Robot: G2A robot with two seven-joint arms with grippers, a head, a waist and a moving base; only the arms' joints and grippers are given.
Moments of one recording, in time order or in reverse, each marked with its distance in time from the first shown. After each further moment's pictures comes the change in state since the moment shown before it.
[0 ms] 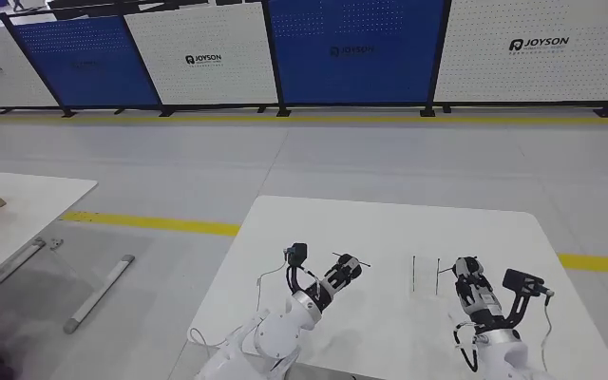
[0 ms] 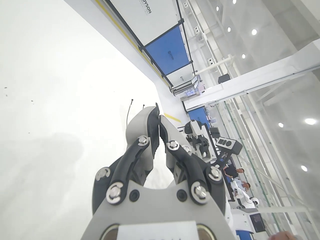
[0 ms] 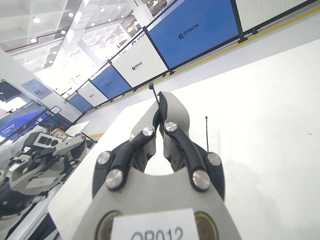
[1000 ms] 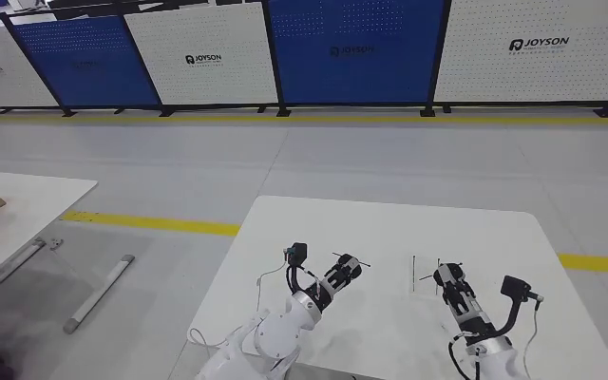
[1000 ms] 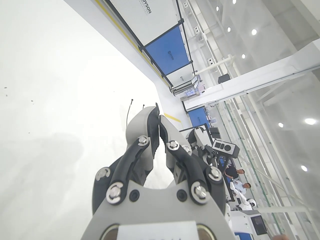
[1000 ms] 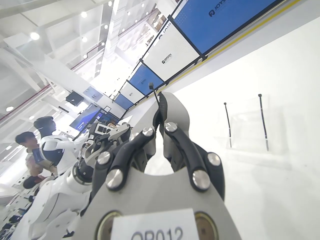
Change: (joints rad) left arm 0.000 0.000 0.000 0.000 0.000 0.000 0.000; right arm -0.042 -0.011 -0.003 -0.027 0.258 -0.149 0.074
